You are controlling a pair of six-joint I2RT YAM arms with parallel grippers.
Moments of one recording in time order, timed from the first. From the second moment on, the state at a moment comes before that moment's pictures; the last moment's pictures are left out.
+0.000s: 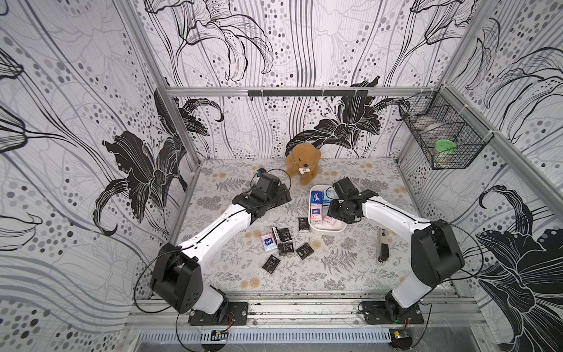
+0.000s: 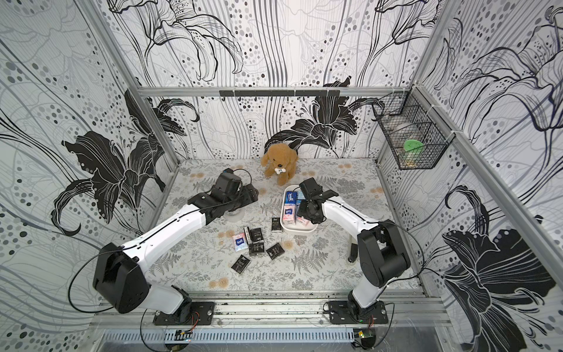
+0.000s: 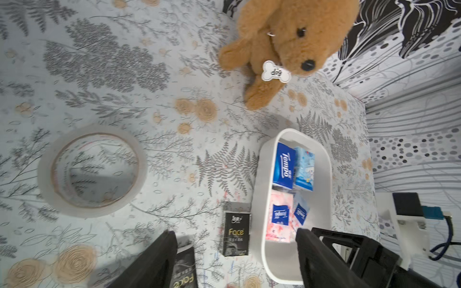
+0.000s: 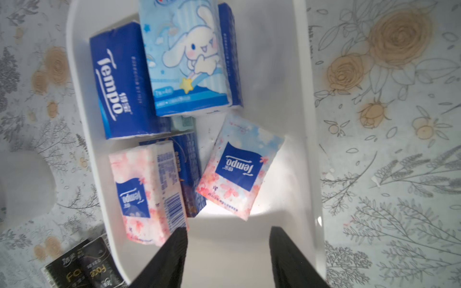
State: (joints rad) left arm -0.51 1.43 1.14 -0.46 -0.12 -0.83; right arm 0.47 1.67 1.20 -0.67 0.04 0.75
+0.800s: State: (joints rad) left arm -0.47 1.29 0.96 -0.44 -0.13 -0.88; right arm 0.47 1.92 1.36 -0.68 0.13 0.67
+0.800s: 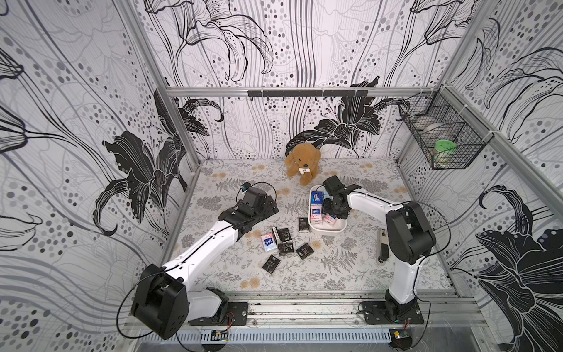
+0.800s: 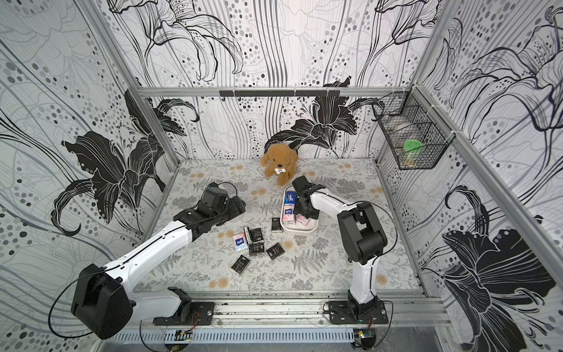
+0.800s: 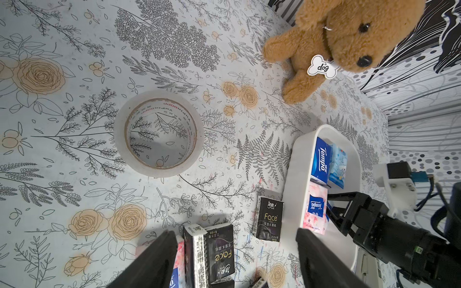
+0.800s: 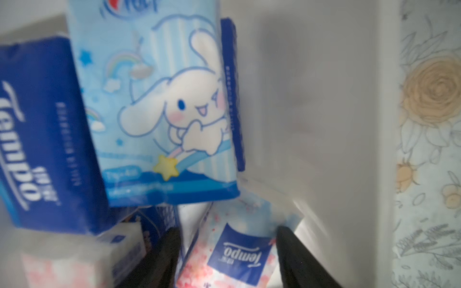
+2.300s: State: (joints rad) left arm -0.03 1.18 0.65 -0.35 0.05 -0.91; right arm 0.98 2.02 1.72 -0.66 -0.03 0.58
